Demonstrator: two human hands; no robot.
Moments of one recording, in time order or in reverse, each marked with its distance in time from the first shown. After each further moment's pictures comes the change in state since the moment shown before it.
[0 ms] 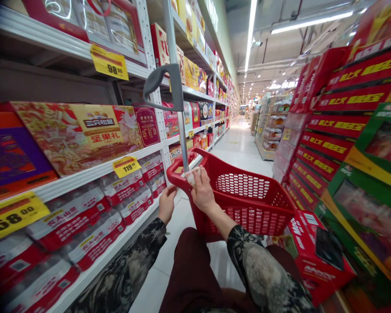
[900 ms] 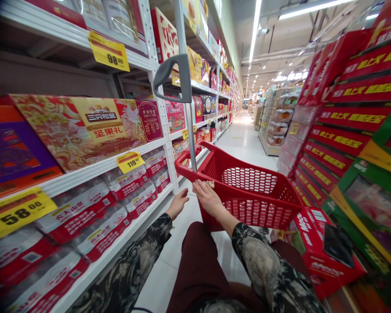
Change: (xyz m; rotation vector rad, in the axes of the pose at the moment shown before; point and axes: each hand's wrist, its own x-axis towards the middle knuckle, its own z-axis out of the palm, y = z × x) left_hand 0.018 -0.061 -0.002 0.145 -0.333 -0.197; right_hand -0.049 0.025 0.023 -0.328 -0.409 -0.418
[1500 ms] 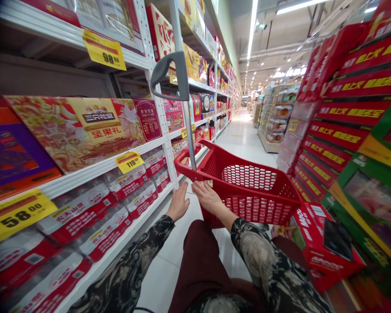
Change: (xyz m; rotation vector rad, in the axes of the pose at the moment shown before) left_hand -0.033 0.027 -0.005 0.798 -0.022 0.451; right_hand -0.001 -0.002 0.003 0.025 -0.032 -0.028
